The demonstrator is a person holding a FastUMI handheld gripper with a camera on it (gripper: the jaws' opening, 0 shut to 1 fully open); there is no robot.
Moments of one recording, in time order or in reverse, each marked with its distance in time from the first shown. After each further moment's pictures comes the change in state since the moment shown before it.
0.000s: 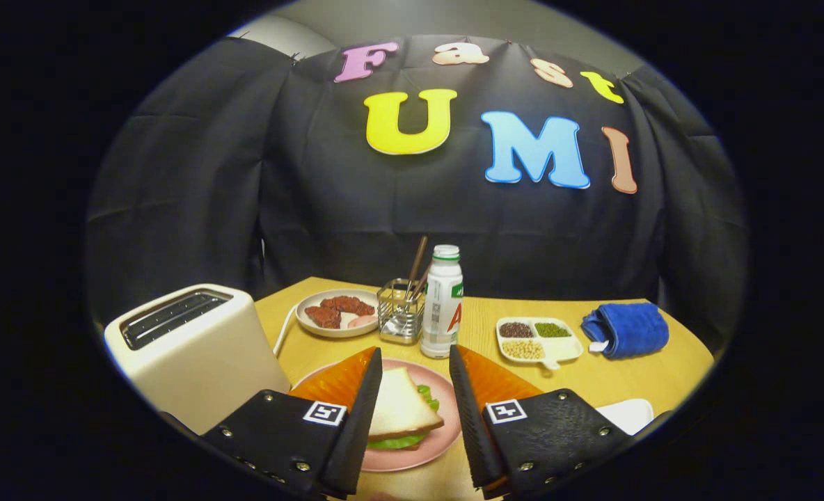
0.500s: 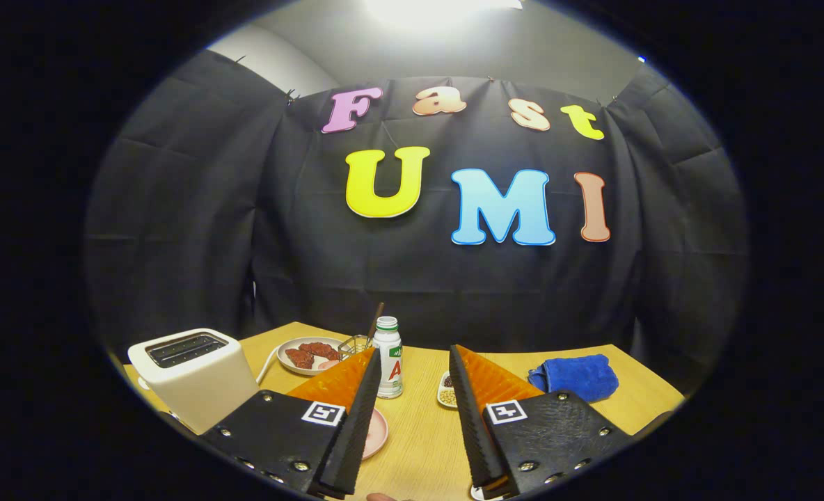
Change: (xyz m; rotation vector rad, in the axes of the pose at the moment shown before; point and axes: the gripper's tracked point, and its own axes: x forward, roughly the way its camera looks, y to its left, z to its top) arm -0.066 -0.093 0.067 0.002 -0.183 0.001
